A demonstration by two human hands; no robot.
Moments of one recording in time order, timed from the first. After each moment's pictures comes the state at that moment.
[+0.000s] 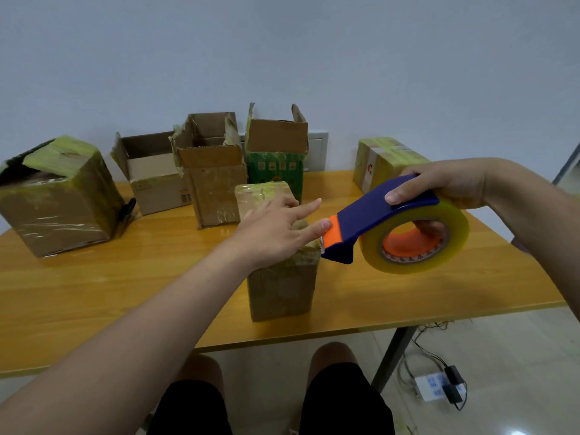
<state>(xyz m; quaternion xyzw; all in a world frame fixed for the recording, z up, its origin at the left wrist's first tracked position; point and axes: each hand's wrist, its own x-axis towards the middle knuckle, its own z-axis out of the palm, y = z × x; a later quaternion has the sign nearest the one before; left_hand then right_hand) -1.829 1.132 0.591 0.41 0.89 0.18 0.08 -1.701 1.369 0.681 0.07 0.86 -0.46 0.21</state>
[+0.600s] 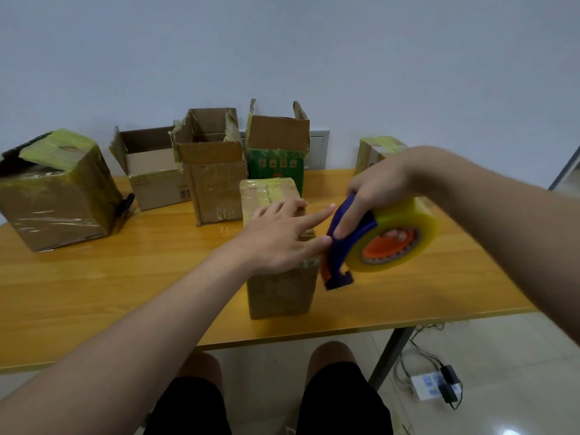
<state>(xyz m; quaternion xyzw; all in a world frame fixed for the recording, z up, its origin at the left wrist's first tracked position) -1.825 1.129 0.588 0.47 0.88 0.09 0.06 -1.752 1.309 0.692 0.11 0.93 -0.19 0.31</state>
